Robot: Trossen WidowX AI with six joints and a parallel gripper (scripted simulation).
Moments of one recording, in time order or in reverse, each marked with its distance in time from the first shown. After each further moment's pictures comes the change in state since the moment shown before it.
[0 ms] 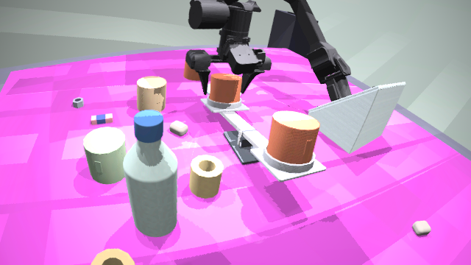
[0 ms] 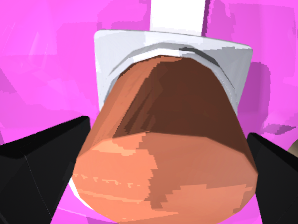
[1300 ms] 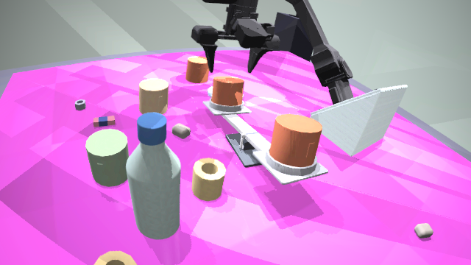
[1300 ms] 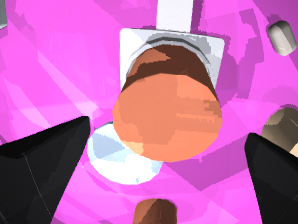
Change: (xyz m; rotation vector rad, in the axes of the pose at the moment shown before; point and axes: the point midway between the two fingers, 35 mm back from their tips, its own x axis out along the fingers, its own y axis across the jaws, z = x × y) arm -0.060 0.000 0.001 -0.001 0.002 0.003
